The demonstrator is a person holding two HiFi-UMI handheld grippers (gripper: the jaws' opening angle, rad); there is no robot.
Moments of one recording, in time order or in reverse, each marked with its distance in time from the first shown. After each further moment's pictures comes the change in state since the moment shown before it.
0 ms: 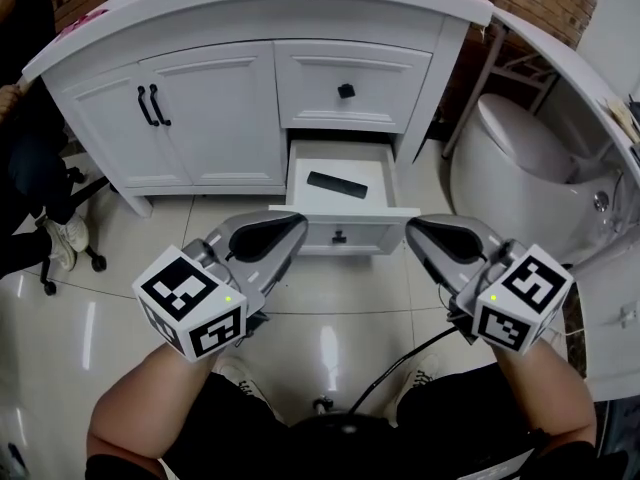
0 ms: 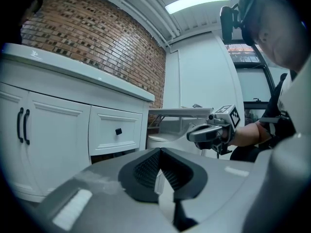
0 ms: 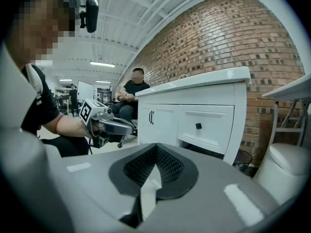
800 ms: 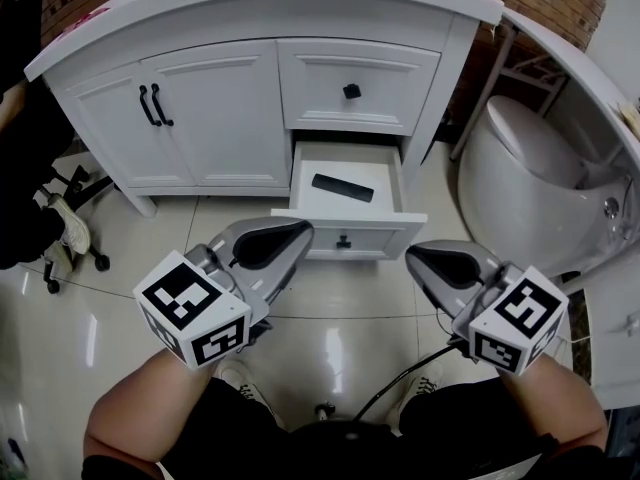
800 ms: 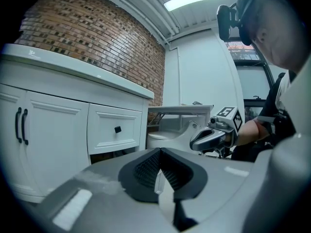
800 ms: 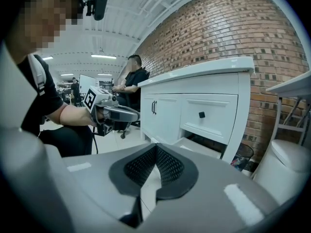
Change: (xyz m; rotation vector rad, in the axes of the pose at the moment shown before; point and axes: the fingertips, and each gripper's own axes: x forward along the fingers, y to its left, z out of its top) left arm 0.008 0.000 -0.006 0.009 0.024 0.000; right arm 0.004 0.007 -0.035 -0.012 0.100 0.035
